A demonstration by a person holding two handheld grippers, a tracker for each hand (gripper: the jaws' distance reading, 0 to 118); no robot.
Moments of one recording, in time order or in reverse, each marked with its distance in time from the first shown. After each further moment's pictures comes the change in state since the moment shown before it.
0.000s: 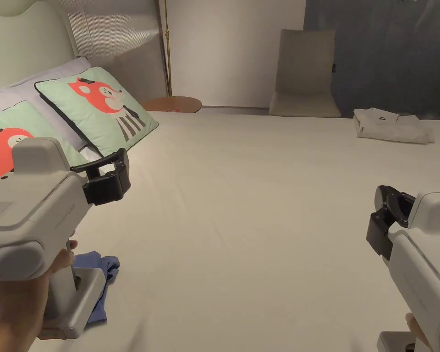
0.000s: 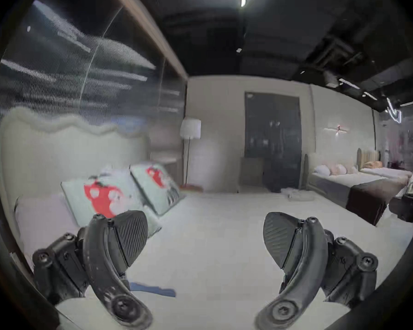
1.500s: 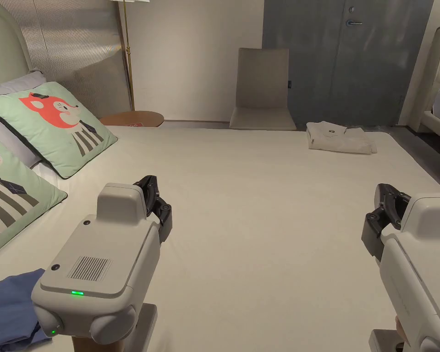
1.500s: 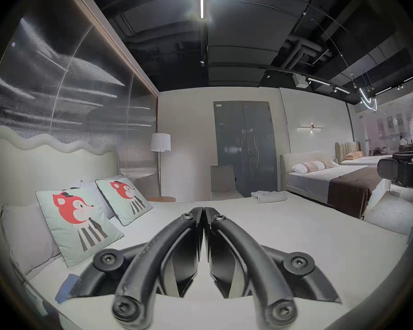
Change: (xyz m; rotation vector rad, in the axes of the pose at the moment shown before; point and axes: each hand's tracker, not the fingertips) left arm 0.151 -0.036 0.029 0.041 -0.131 -0.069; right arm 0.061 0.009 0.038 0.083 -0.155 0.037
